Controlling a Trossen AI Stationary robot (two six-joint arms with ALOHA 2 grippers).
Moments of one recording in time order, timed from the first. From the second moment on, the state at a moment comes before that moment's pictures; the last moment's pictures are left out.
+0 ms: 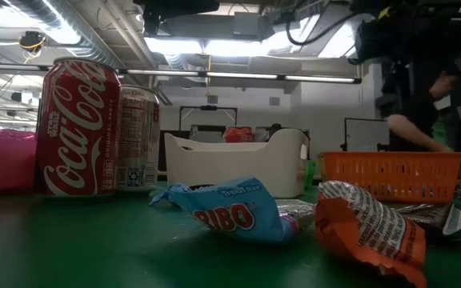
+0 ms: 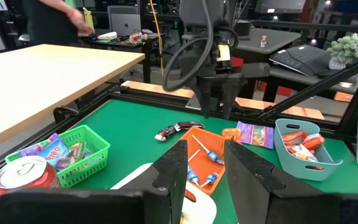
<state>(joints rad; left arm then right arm) -0.33 1.34 0.79 0.38 -0.61 -0.17 -0.01 1.15 0.91 -0.99 -0.24 0.32</state>
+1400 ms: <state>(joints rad) -0.33 1.34 0.79 0.38 -0.61 -0.17 0.34 1.15 0.52 -0.83 -0.06 0.44</state>
